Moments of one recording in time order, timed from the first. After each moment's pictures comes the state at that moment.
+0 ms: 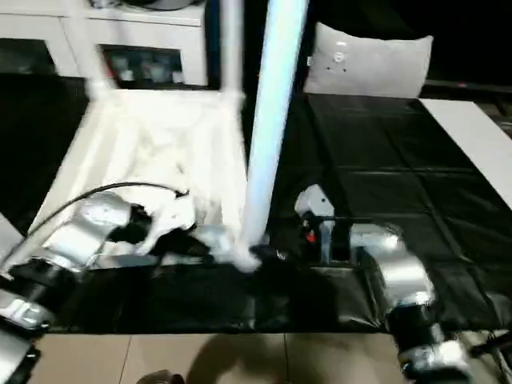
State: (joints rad) left arm -0.63 0.45 -0.39 0.49 0.04 0.07 -1.39; right arm -0.42 -0.45 0.15 0.34 0.26 0.24 1.28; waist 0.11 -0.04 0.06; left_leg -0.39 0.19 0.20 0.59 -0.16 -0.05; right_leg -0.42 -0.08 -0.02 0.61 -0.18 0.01
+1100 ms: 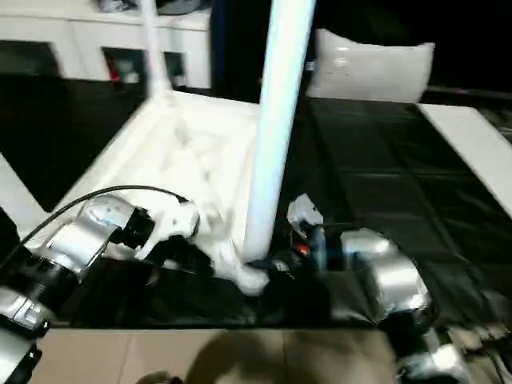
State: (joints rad) left arm -0.62 0.37 -0.34 0.46 0.05 0.32 -1.21; right arm -0.36 -0.26 0.06 0.25 0.26 0.44 0.95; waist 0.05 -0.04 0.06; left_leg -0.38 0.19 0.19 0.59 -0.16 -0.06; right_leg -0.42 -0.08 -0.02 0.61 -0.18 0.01
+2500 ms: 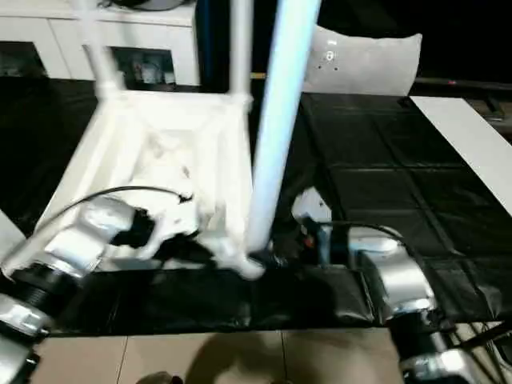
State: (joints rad) left arm -0.62 0.46 -0.40 0.47 0.04 0.08 -1.40; right arm -0.38 -0.44 0.15 0.29 0.26 0.25 1.28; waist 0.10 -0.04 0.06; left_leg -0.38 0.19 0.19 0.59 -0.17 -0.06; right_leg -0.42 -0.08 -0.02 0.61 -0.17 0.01
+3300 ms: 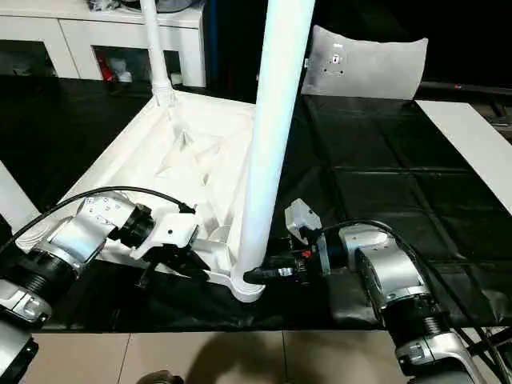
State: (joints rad) left arm -0.68 0.46 -0.44 0.56 0.04 -0.03 -1.51; right arm -0.43 -0.42 0.21 0.34 0.29 0.28 1.44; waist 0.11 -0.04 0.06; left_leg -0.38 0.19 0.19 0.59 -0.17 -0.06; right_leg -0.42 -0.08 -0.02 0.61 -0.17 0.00
